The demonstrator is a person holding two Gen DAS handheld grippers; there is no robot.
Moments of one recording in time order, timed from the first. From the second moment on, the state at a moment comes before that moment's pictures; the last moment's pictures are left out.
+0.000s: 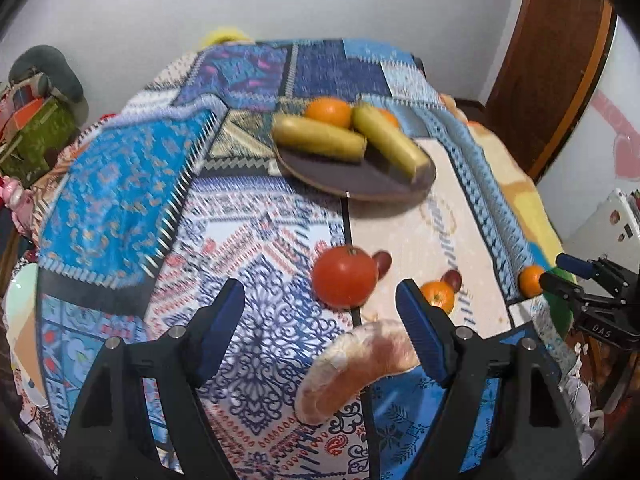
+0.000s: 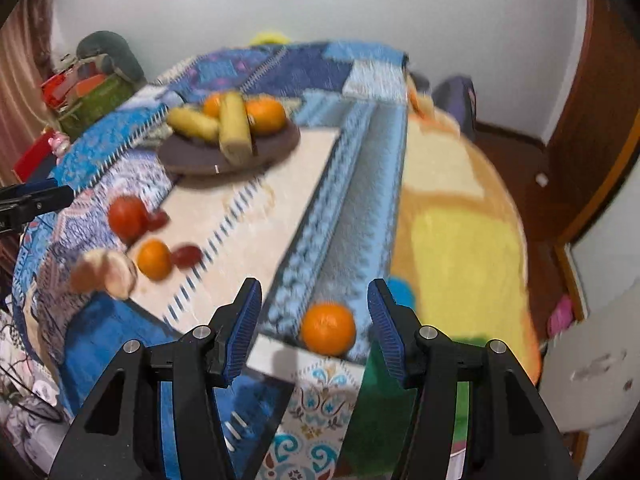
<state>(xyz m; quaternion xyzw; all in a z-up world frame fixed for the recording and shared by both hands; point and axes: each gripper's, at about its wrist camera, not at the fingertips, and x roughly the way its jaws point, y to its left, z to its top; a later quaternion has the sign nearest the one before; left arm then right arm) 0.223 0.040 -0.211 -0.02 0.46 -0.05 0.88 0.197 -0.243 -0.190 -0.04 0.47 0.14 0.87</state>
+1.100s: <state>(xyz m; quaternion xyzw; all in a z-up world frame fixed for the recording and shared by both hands) 0.259 0.036 -0.243 -0.04 0.50 -0.08 0.86 0.203 -0.239 -0.197 -0.02 0.47 0.16 0.87</state>
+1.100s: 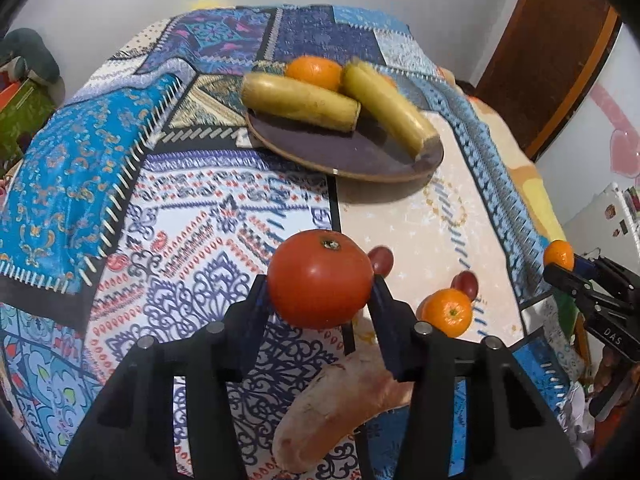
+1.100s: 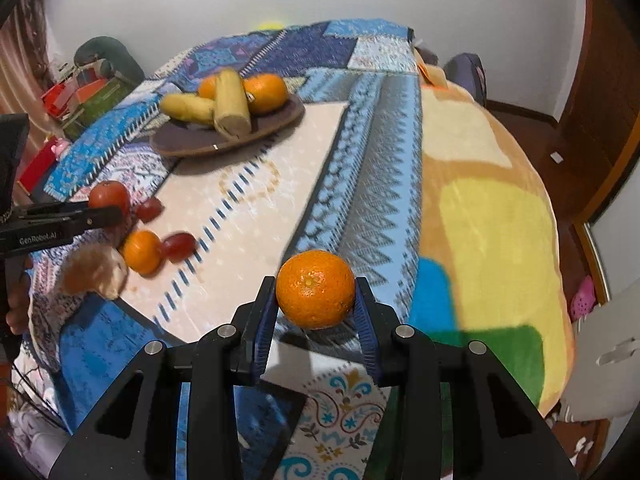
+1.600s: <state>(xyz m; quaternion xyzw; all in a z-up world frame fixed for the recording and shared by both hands) 0.276 0.048 -0.190 -0.06 0.43 -0.08 0.89 0.232 -0.194 -0.157 -0.04 0.41 0.20 0.89</state>
